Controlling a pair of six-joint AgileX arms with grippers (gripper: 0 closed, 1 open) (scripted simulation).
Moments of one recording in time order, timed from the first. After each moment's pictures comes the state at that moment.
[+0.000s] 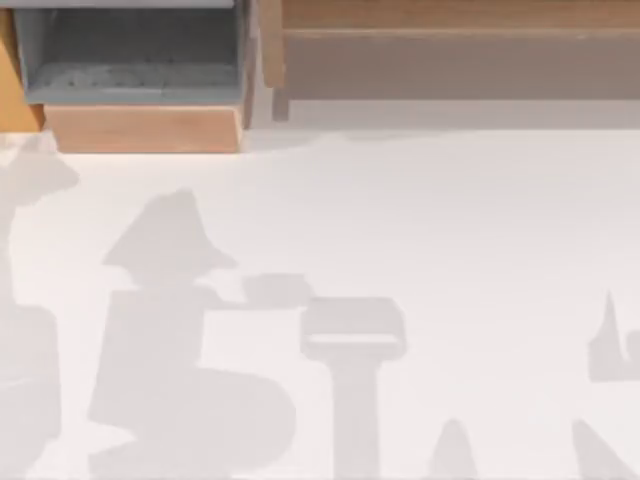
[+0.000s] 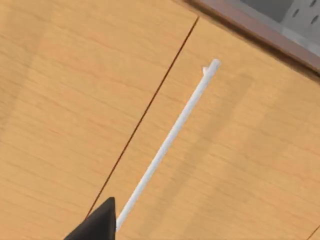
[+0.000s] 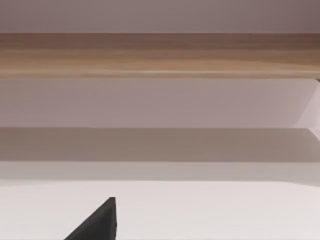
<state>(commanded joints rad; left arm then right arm) 0.30 1.58 0.75 0.81 0.33 1.10 0.00 0.00 0.00 0.00 0.00 0.00</state>
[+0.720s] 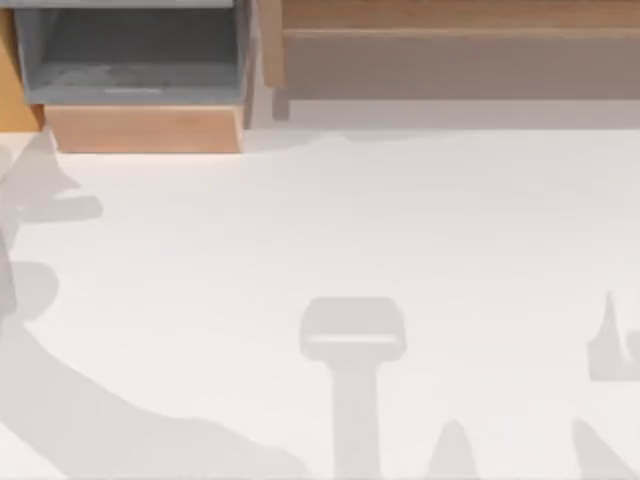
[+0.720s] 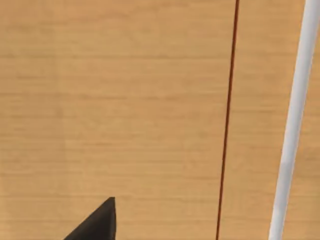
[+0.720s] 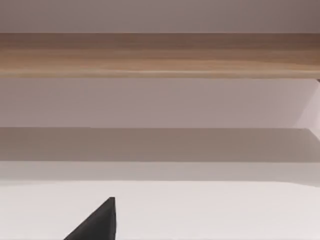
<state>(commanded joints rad) 0.42 2.28 1.10 1.17 0.47 1.58 0.00 0.00 0.00 0.00 0.00 0.00</state>
